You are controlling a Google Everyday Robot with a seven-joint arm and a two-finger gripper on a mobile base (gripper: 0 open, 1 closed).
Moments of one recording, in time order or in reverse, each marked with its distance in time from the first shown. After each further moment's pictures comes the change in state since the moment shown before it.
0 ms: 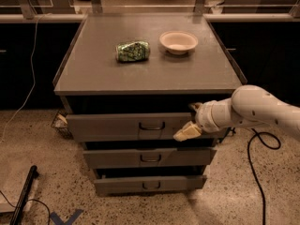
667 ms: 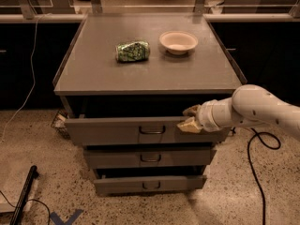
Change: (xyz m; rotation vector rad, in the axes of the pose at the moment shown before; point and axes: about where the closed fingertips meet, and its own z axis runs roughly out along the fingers) arm 0.000 0.000 0.000 0.000 0.000 0.000
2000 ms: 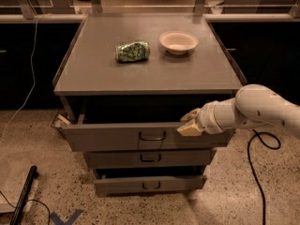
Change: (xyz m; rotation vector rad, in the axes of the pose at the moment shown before) arm -0.008 0.015 -0.015 -0.025 -0.010 -0.009
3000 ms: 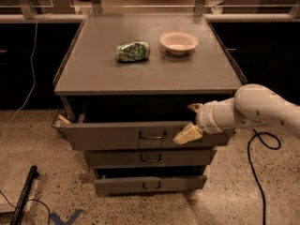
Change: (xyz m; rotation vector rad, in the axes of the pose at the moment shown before) arm 0.000 0.000 0.000 0.000 0.000 0.000
